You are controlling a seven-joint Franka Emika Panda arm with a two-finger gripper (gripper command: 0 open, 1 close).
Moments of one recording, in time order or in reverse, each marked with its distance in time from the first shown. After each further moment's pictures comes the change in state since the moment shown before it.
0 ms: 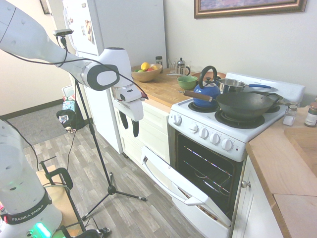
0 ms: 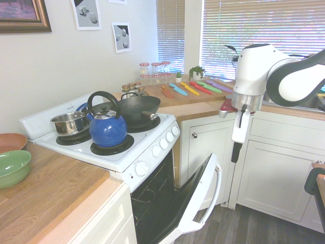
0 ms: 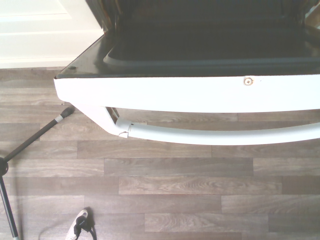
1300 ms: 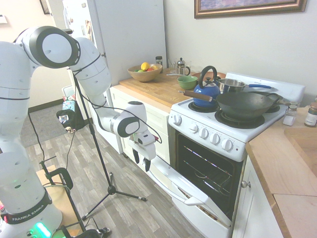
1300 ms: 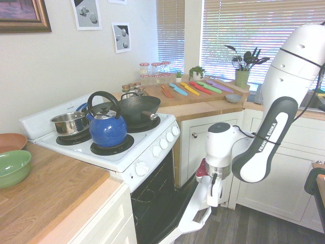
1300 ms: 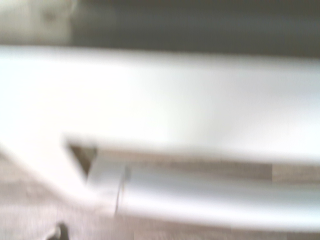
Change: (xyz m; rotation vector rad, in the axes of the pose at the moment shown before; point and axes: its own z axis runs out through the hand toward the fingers) arm 0.021 -0.069 0.243 -0.074 -0.013 -0.026
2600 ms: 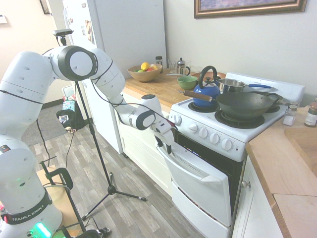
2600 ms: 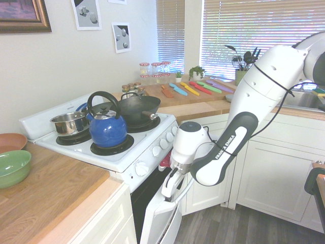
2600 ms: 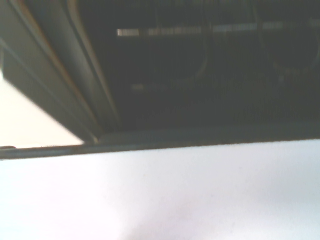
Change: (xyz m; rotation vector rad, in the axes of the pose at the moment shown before) arm 0.063 -0.107 -0.017 0.185 0.180 0.075
